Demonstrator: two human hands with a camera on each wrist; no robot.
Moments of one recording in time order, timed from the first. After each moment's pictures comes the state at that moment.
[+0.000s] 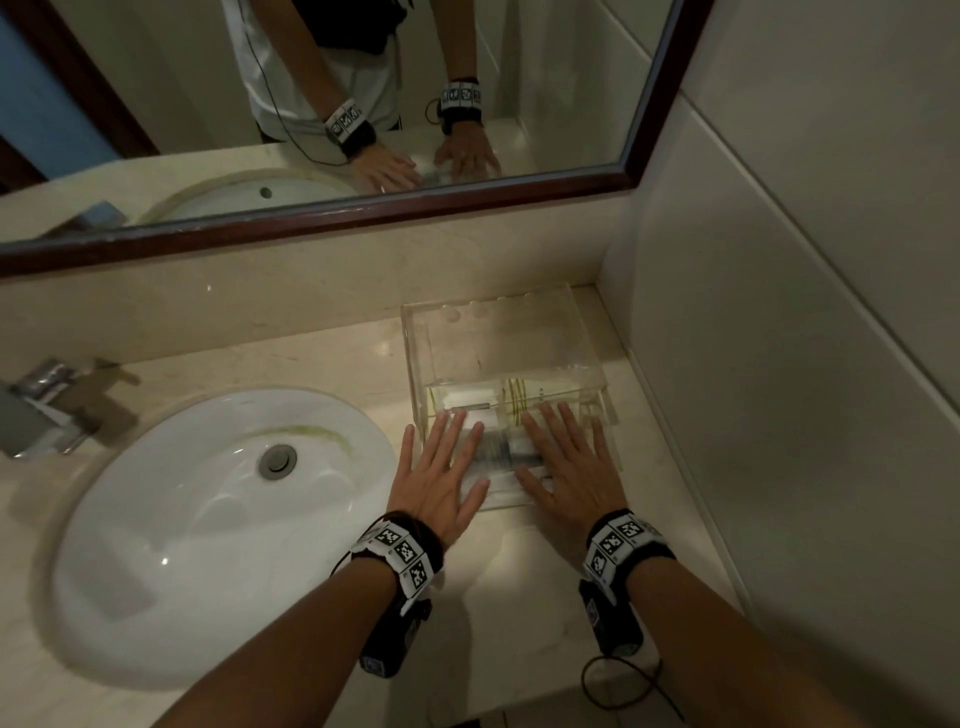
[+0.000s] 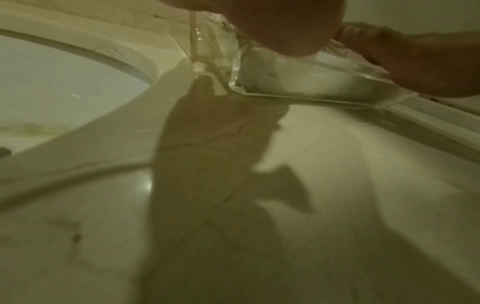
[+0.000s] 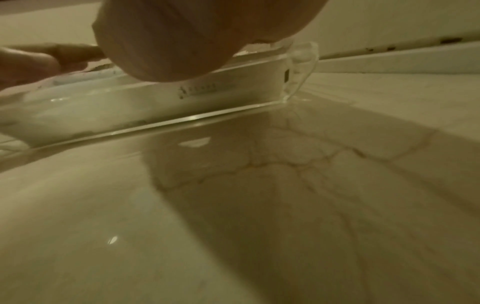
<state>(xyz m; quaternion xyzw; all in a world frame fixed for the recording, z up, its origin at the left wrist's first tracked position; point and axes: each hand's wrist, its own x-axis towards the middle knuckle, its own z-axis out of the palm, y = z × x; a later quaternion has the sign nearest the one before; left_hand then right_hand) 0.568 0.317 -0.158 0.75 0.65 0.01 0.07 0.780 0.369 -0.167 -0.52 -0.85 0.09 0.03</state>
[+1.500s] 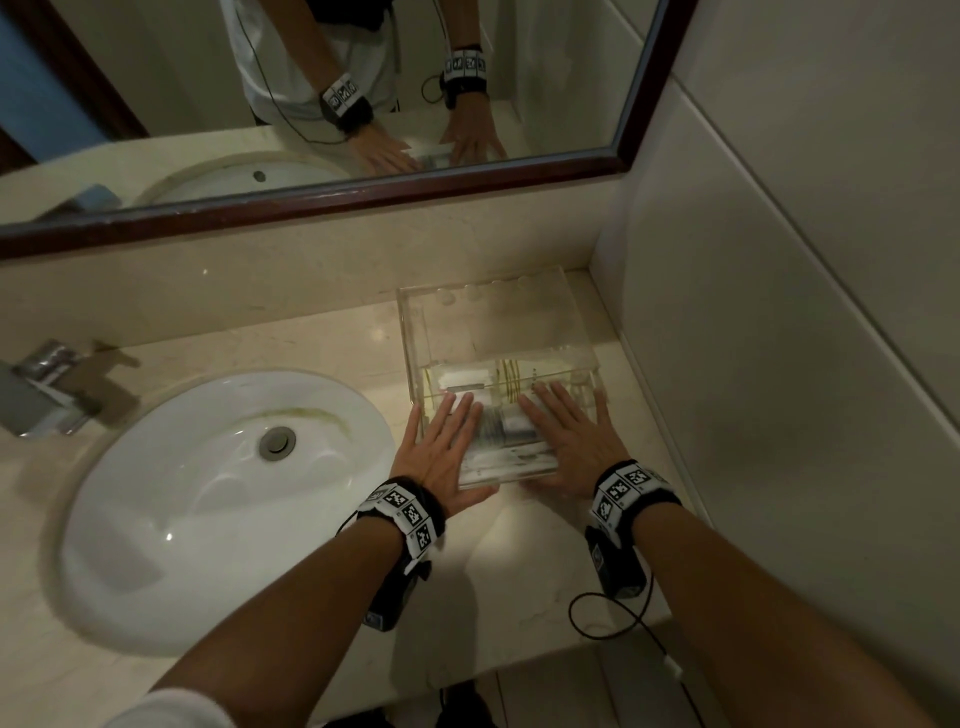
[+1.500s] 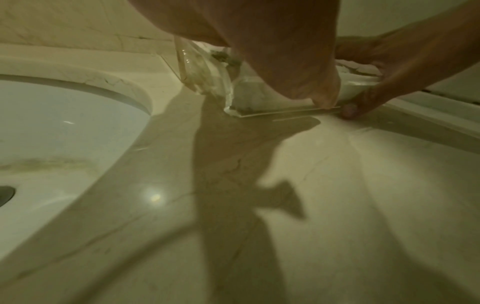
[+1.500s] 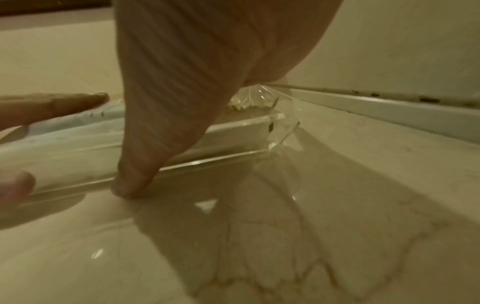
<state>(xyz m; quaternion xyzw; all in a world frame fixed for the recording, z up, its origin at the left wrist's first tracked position) 0.568 0.326 -0.158 0.78 0.62 -0.06 0.06 0.797 0.386 -0.151 -0.46 -0.88 0.10 -0.07</state>
